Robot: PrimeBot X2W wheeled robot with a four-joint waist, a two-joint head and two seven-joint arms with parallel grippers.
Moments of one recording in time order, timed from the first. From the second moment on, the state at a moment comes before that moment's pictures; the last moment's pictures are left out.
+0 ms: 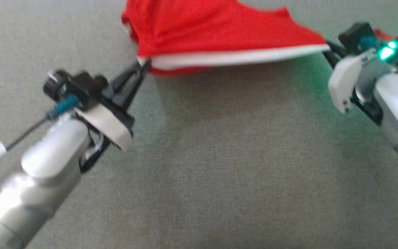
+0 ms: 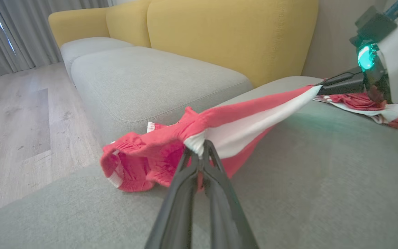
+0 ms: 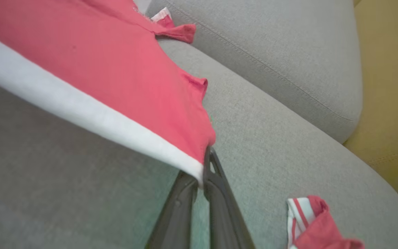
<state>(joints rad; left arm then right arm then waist) -0.87 0.46 -1.04 0.50 -0.73 -0.13 -0.26 -0.99 -0.45 0.93 0.89 0.48 0.13 0.06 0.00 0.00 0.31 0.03</state>
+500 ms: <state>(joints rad) -0.61 0.48 -1.04 0.36 -0.74 -0.13 -0.26 -0.83 -0.73 1.20 0.53 0.80 0.13 0.25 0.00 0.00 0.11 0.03</state>
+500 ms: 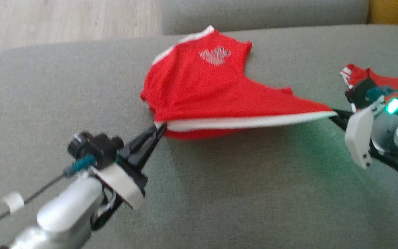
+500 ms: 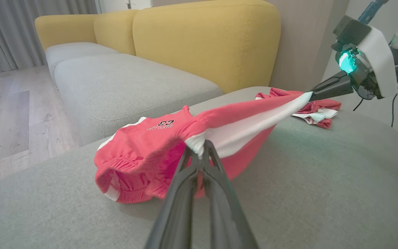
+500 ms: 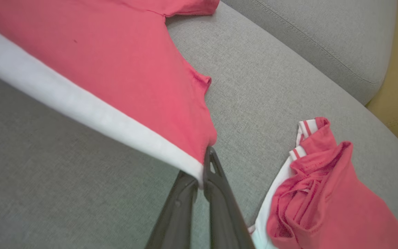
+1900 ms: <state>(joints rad) -0.63 0.40 -1.04 0.18 -0.76 -0.02 -0.21 -0.99 -0.84 1.04 0.42 0.70 0.13 0.37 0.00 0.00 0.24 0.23</state>
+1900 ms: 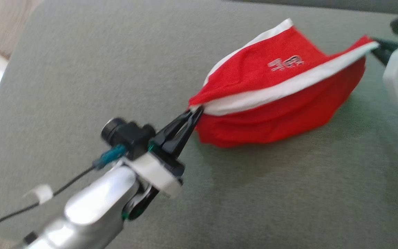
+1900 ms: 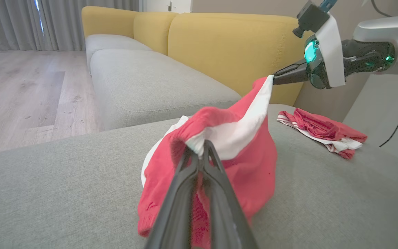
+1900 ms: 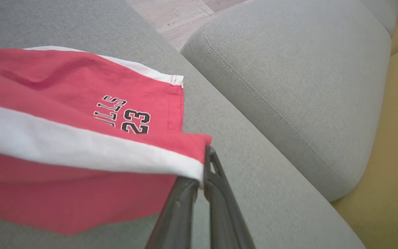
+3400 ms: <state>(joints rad) -0.84 0.11 -0.92 0.61 -0.70 -0.12 -0.25 -1.34 -0.69 1.24 0.88 0.76 0.13 0.16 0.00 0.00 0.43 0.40</state>
